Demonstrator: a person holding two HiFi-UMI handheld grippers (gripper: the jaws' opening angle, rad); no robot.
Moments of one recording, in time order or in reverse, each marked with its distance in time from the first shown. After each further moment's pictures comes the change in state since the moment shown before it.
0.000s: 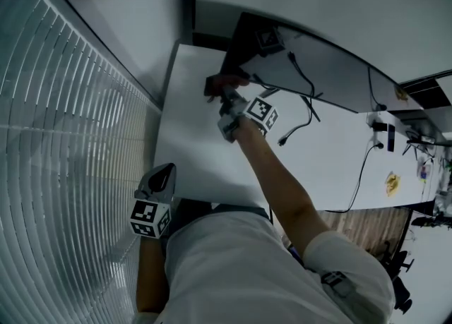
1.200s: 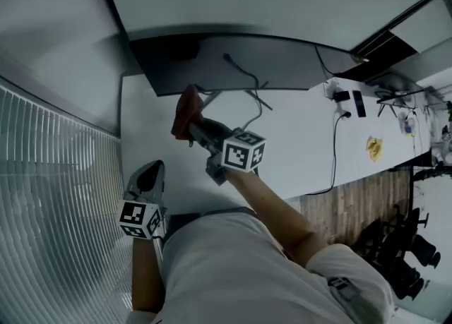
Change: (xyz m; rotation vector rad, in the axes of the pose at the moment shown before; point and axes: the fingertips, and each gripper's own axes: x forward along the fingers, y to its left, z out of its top) left arm 0.061 -0.098 0.082 0.138 -0.118 -0.175; right arm -0.164 0.117 0.015 -0.573 0.087 0.102
